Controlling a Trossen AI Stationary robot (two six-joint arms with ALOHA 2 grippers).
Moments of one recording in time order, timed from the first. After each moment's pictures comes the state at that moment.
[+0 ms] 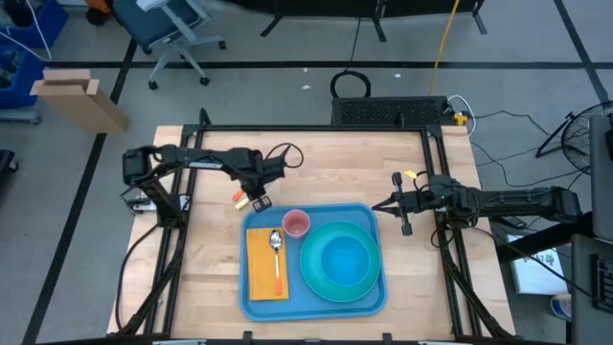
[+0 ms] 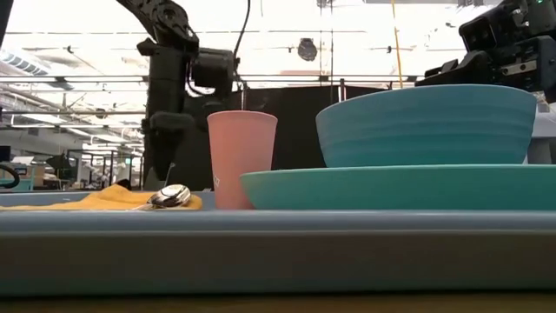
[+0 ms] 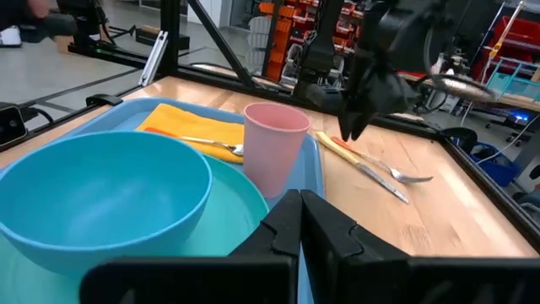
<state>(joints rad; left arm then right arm) 0.28 1.68 1.07 -0.95 -0.07 -0.23 -0.14 0.51 0.09 0.29 -0.26 -0.22</state>
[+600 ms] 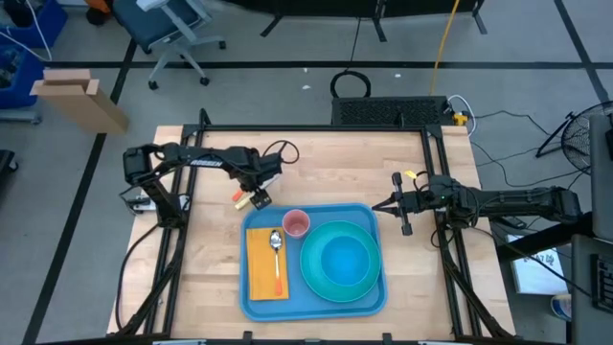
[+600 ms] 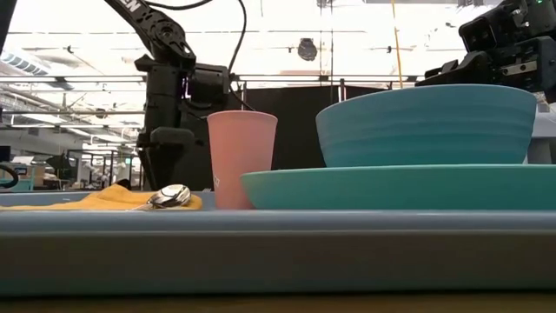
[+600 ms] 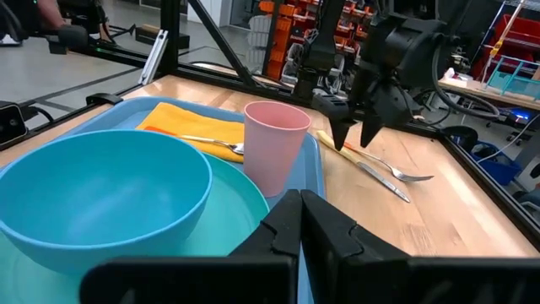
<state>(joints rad) 0.34 1.68 1.00 -0.88 -0.03 -0.24 -0.14 0.51 0.09 0.29 -0.26 -0.22</state>
